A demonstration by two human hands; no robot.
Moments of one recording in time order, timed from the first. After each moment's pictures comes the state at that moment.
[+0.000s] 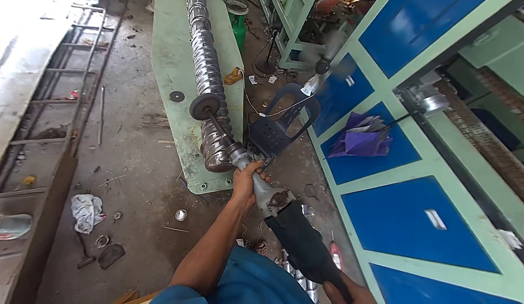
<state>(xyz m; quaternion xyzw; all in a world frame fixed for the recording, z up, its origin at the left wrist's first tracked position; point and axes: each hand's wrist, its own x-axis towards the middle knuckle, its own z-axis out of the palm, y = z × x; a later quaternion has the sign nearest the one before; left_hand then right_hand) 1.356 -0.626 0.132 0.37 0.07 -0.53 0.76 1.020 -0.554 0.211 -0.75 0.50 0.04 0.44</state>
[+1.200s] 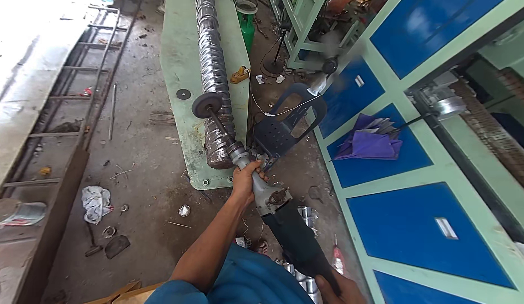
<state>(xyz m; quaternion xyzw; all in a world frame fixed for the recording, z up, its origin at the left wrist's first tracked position) 1.353 -0.627 0.118 0.39 0.06 -0.50 0.77 1.010 -0.566 0.176 -0.74 0.47 0.02 0.48</state>
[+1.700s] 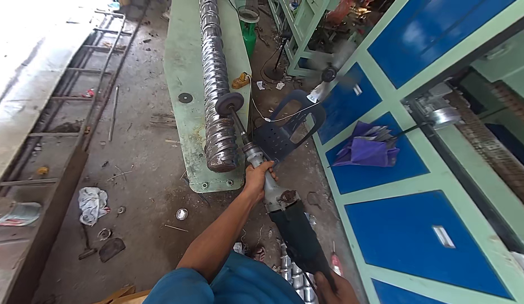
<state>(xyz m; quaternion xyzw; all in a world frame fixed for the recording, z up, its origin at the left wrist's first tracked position) 1.339 -0.666 0.110 0.41 0.05 -0.53 0.74 1.000 -0.571 0.145 -0.70 0.49 -0.04 0.52</state>
